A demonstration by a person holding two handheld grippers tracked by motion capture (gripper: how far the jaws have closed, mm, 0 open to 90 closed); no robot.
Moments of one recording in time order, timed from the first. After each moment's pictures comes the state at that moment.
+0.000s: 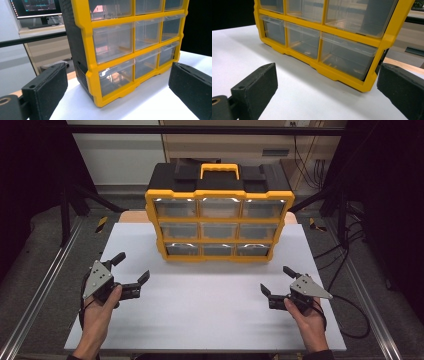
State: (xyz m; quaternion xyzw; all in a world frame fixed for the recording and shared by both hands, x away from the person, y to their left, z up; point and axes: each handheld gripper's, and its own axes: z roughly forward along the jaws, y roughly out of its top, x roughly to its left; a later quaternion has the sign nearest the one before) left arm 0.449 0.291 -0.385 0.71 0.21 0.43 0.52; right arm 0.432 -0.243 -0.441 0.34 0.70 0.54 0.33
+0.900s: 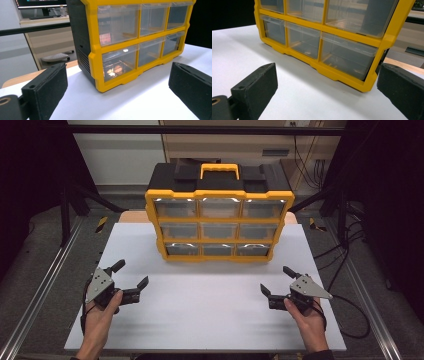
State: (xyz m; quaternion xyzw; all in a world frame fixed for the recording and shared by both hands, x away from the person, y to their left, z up) left arm 0.437 0.282 -0.423 0.68 0.32 0.33 0.57; right arm 0.432 -0.242 -0.441 0.34 0.70 0.54 0.33
